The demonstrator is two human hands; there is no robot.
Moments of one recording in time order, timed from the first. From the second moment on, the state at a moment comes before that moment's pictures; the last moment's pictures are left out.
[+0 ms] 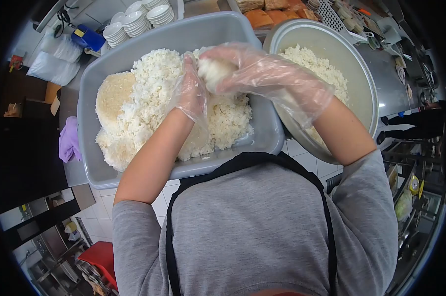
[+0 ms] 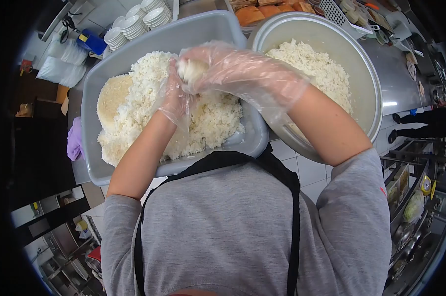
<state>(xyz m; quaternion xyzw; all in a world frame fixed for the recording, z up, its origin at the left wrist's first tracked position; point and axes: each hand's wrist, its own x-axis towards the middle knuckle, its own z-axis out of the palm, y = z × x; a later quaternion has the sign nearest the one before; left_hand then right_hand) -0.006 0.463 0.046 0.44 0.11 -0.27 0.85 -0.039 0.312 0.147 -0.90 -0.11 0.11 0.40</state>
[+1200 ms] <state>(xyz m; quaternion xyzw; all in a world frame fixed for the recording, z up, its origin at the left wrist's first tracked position) -0.006 0.453 0.034 0.48 0.10 -0.30 0.82 -0.119 0.197 0.061 -0.70 0.19 0.24 0.65</state>
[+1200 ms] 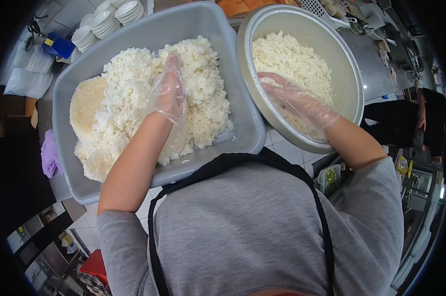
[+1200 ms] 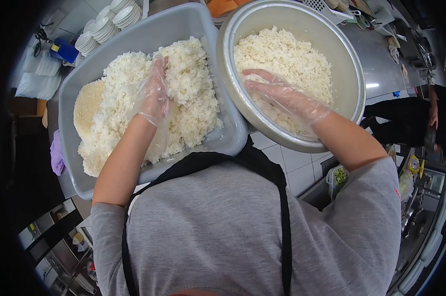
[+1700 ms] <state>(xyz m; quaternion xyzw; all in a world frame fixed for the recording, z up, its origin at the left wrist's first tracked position) -0.015 0.456 0.043 0.45 0.05 -0.33 0.83 -0.104 0.217 0.124 -0.68 0.28 0.05 0.68</state>
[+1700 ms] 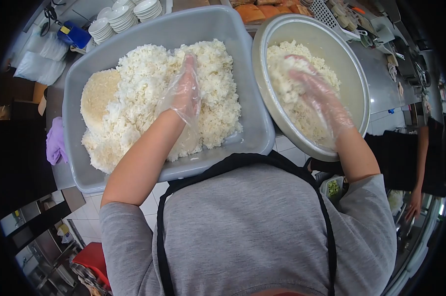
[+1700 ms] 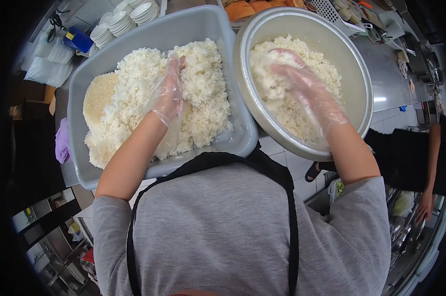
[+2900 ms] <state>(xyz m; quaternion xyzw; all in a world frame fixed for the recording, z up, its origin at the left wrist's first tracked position) -0.009 0.458 0.026 0.51 0.05 -0.32 0.80 -0.059 0.053 0.053 -0.92 0.25 0.06 0.30</state>
